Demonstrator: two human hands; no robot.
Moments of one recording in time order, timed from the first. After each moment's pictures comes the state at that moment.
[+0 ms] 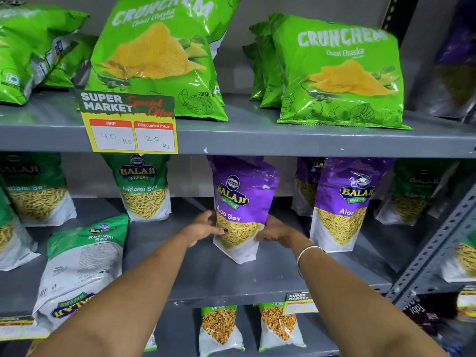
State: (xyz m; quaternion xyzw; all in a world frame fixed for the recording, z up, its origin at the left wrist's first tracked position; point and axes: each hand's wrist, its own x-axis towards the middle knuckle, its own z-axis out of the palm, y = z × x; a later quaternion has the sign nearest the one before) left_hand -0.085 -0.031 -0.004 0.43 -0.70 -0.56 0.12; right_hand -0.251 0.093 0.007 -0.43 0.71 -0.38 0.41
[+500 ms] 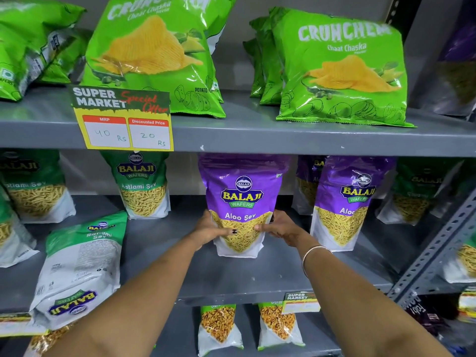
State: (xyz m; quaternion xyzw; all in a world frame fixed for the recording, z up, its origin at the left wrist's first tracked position) left_hand -0.100 -0.024 -0.021 0.44 -0.69 -0.53 0.20; right_hand -0.275 0.098 -0.004 -0.41 0.67 -0.48 0.40
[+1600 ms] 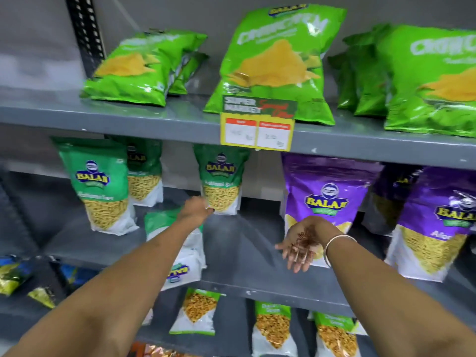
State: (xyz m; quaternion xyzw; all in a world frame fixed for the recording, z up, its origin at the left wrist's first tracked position) left_hand 0.082 -0.098 0.016 0.59 -0.75 -0.22 0.20; right_hand -0.169 0.021 0.025 -0.36 0.70 0.06 0.61
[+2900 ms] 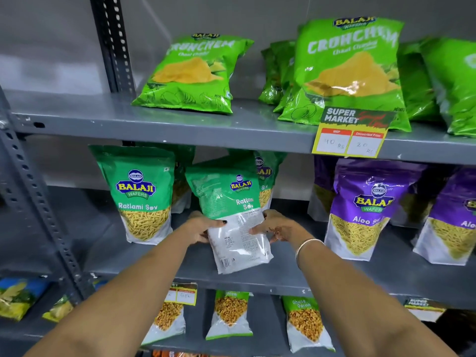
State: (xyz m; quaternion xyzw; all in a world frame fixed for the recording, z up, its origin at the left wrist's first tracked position) left_hand 0.205 -0.134 0.020 0.52 -0.55 -0.61 0.21; right_hand 0.015 -0.052 0.026 -0.40 0.74 -0.30 0.44
